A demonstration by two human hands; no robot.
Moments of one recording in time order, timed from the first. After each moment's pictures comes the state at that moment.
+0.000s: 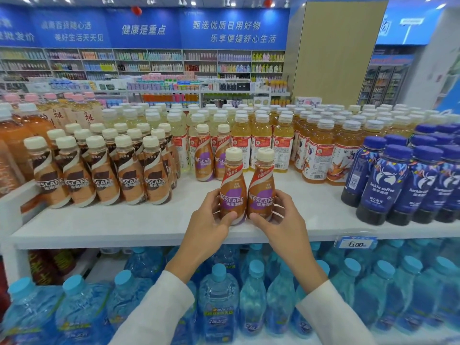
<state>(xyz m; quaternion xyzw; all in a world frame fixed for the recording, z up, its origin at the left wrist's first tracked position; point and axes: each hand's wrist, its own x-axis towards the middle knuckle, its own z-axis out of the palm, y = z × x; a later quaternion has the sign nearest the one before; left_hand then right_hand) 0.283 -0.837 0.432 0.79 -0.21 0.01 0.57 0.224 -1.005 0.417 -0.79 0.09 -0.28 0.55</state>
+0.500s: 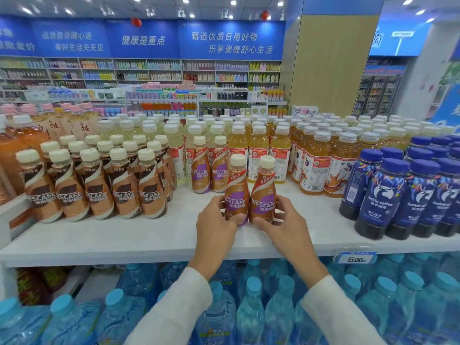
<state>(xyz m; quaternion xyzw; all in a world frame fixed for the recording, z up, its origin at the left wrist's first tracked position) 0.297 -0.878 0.442 0.82 -0.14 0.09 0.55 0.246 -1.030 0.431 -0.82 0.11 -0.25 0.51</state>
